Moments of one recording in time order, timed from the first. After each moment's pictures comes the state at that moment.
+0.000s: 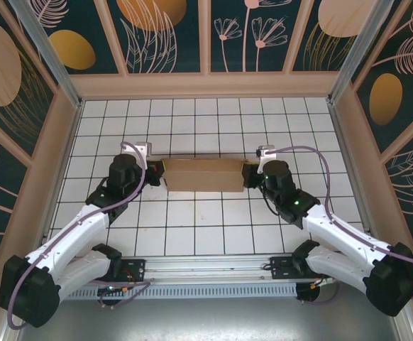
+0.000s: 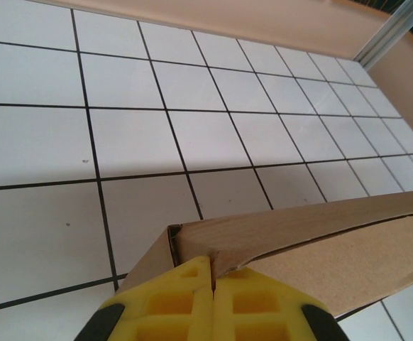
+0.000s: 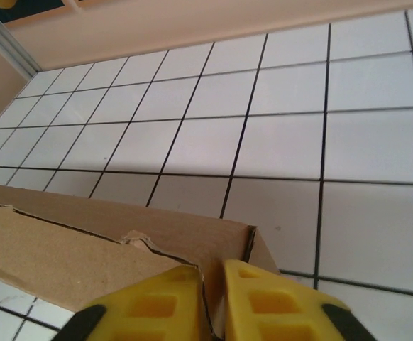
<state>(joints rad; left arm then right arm) -0.44 0.98 0.58 -0.06 0.10 -0.41 0.68 0.95 0.56 -0.04 0.17 0.42</state>
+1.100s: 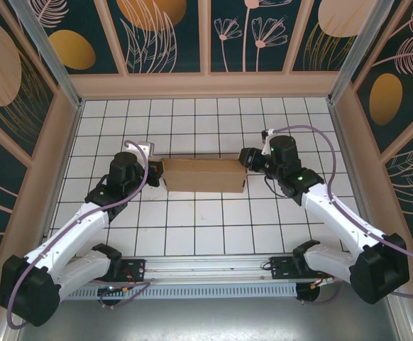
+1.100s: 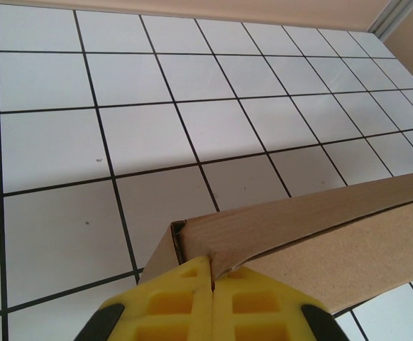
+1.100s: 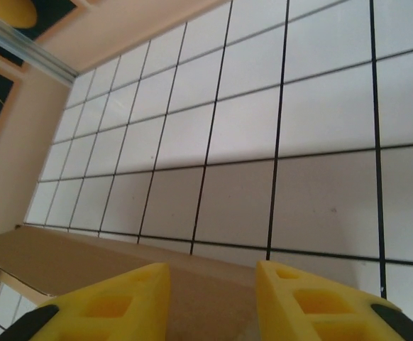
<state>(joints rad) -0.45 0.99 0.62 -0.13 0.09 -0.32 0.50 1.10 0.78 -0.22 -0.14 0.61</state>
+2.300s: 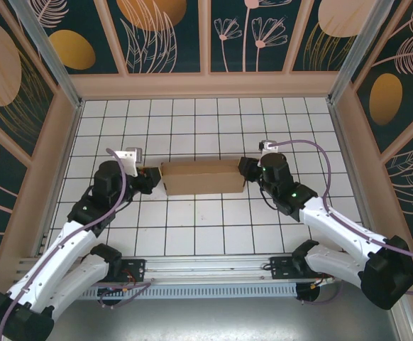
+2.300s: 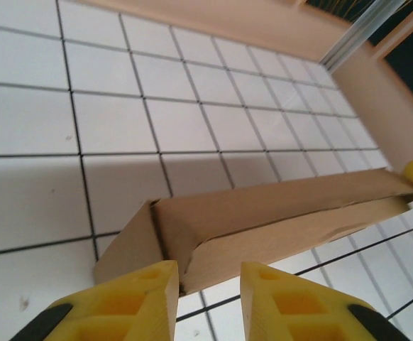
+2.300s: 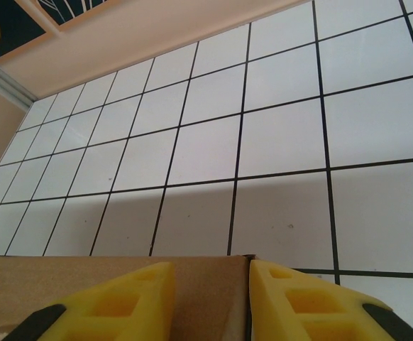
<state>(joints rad) -0.45 0.75 0.65 -0.31 0.16 -0.49 0.65 1.02 0.63 -0.07 0.18 0.59</state>
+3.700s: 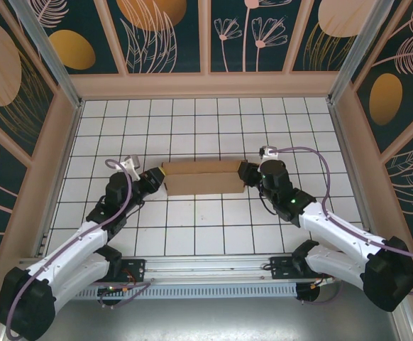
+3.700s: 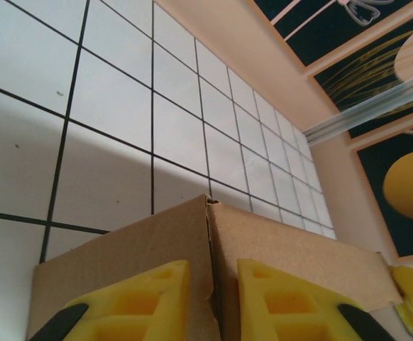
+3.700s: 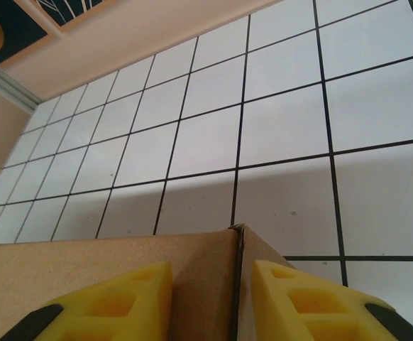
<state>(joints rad) -0.45 0.86 0.32 0.20 0.10 -0.93 0.67 1.00 0.54 0.01 0.20 0.64</state>
